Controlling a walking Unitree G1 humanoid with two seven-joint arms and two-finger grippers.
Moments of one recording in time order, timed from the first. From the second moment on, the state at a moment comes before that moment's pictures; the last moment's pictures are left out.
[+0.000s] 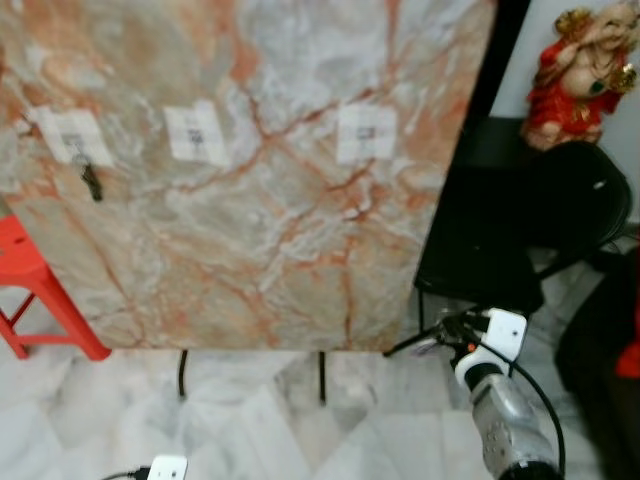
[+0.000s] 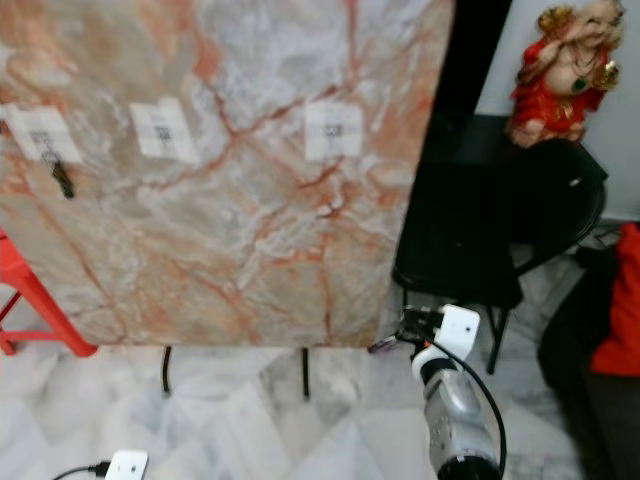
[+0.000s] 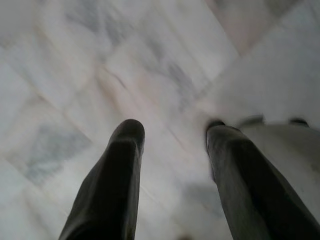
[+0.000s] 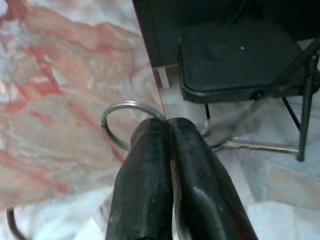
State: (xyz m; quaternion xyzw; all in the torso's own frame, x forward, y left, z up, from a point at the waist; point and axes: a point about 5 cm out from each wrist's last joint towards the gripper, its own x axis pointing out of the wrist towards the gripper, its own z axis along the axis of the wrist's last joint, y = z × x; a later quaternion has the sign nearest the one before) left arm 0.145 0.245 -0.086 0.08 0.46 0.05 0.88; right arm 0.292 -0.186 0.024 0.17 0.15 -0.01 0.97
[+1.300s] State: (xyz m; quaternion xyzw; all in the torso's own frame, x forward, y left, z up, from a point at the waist) left arm 0.141 0.238 -0.090 0.08 0.47 0.04 0.88; right arm 0.294 -0.185 0.024 0.15 0.15 0.02 0.98
